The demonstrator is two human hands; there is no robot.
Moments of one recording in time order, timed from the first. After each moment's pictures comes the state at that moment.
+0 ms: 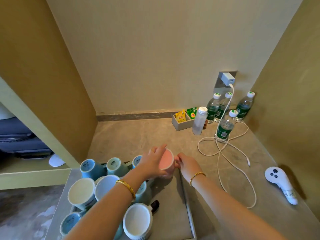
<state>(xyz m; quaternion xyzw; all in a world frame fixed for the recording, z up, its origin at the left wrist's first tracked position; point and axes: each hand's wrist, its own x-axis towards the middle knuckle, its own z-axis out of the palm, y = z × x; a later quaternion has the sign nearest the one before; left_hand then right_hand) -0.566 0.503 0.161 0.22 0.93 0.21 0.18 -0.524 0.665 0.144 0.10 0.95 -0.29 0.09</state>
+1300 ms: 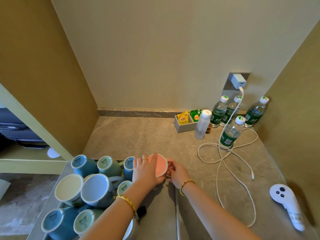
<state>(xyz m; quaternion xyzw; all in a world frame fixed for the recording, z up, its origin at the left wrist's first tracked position) -0.551 0.536 0.135 0.08 0.99 0.06 0.12 -0.543 0.662 0.112 0.21 0.78 -0.57 0.17</state>
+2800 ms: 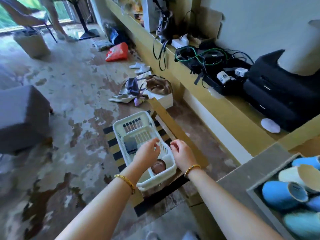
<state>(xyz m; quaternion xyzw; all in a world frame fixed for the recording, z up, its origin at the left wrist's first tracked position) -0.172 -0.008 0.129 -0.45 0.81 0.36 -0.04 -0.286 0.087 0.123 -0.42 0.81 -0.34 0.23</state>
